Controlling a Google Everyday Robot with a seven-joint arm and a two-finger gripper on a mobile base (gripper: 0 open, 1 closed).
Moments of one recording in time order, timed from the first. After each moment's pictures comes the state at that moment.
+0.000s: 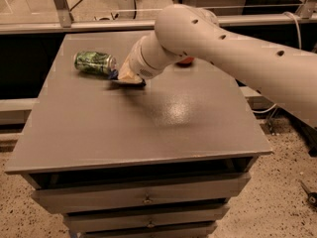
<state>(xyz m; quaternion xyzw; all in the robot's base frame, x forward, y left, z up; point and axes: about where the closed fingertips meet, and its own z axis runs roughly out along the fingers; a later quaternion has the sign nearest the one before) 0.641 0.077 0.866 -0.64 0.65 0.06 0.39</state>
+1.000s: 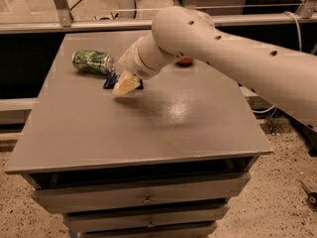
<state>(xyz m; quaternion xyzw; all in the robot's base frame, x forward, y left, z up) 0.646 0.085 0.860 -0.64 0.65 0.07 0.40</state>
